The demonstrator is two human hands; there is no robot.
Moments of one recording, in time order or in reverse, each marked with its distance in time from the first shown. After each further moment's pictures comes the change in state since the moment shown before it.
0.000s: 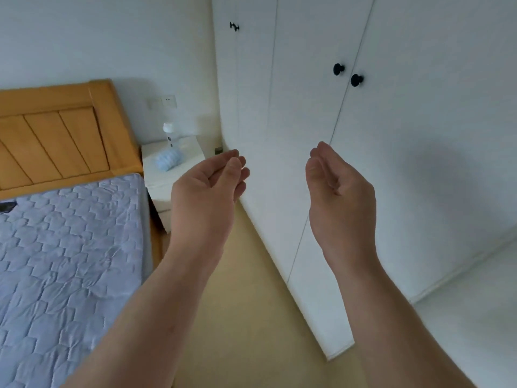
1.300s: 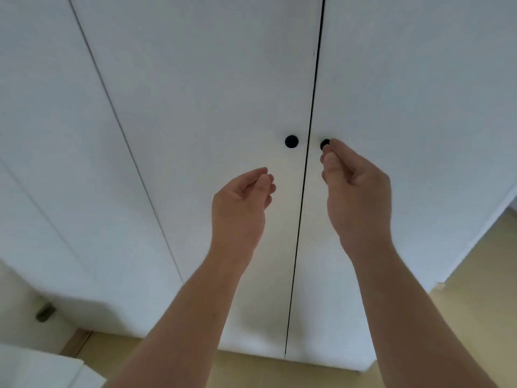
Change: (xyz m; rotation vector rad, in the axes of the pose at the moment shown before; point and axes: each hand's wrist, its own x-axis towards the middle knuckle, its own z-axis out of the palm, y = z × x) left_hand 0.406 -0.059 0.141 -0.097 -1.058 -0.150; right_hand 0.267 0.027 0.158 -0.498 1.012 0.029
